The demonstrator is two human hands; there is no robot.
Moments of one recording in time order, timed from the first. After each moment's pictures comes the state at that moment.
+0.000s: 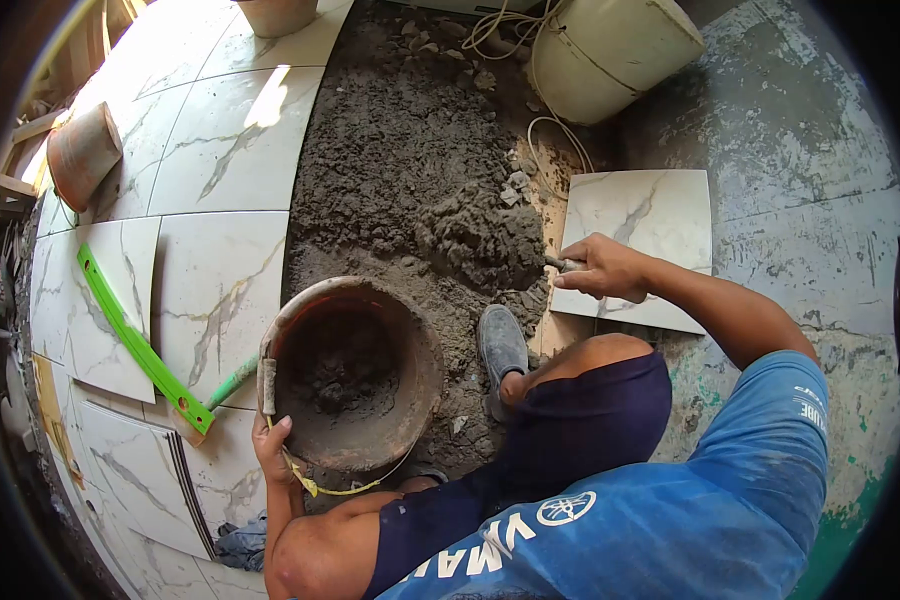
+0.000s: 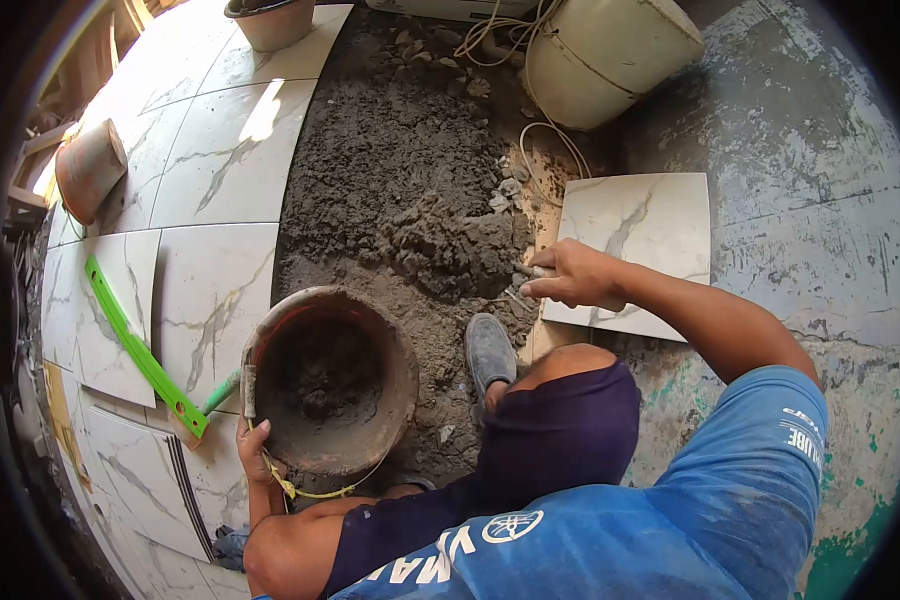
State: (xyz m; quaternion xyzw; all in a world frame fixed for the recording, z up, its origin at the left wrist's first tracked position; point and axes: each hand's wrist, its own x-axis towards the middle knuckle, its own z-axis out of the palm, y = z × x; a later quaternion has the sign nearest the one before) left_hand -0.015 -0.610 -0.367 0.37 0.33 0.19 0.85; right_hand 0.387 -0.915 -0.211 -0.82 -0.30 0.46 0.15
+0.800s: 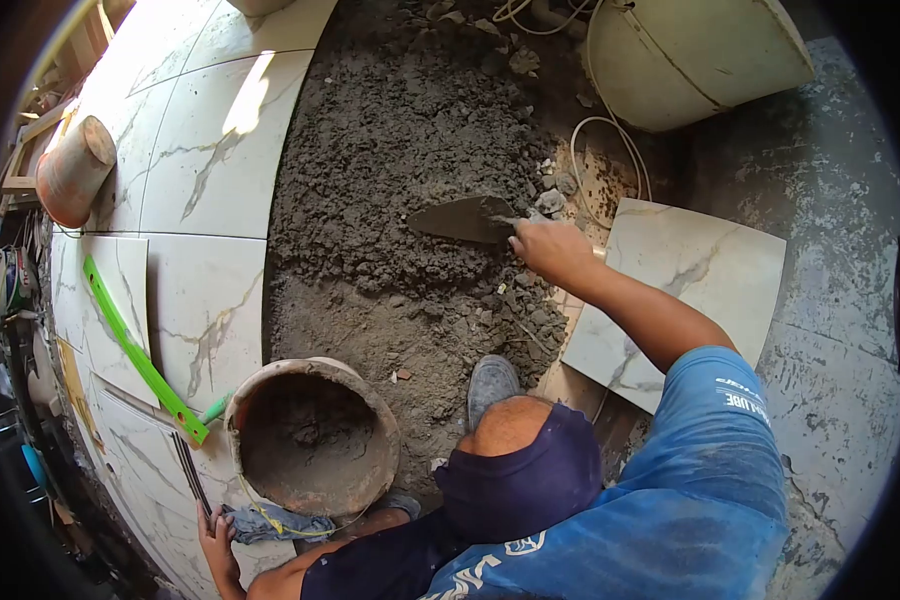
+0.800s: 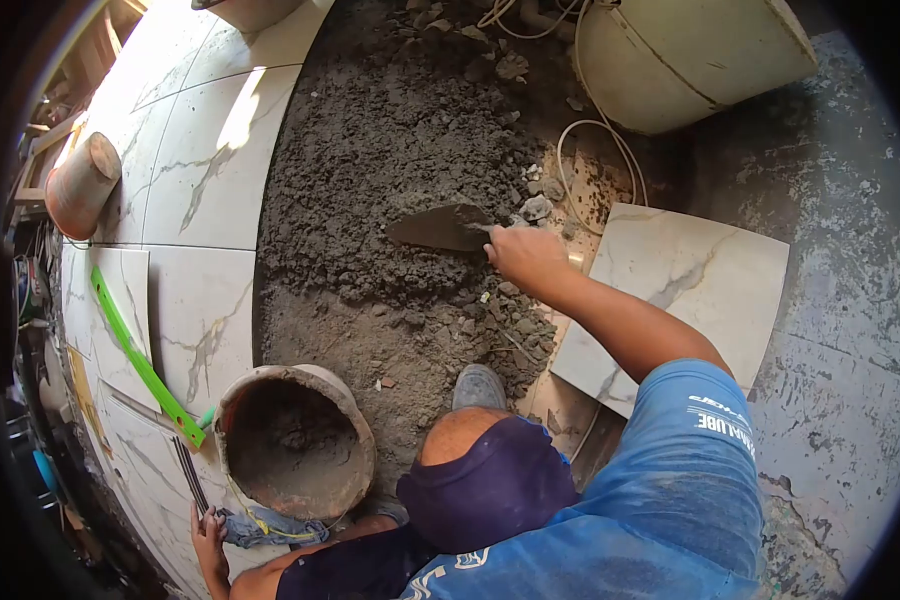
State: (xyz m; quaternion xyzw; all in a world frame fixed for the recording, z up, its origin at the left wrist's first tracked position) left_hand -0.124 -0.589 -0.270 0.52 0.70 0.02 0.48; right_hand 0.539 -0.873 -0.408 -0.88 -0.39 0.26 -0.05
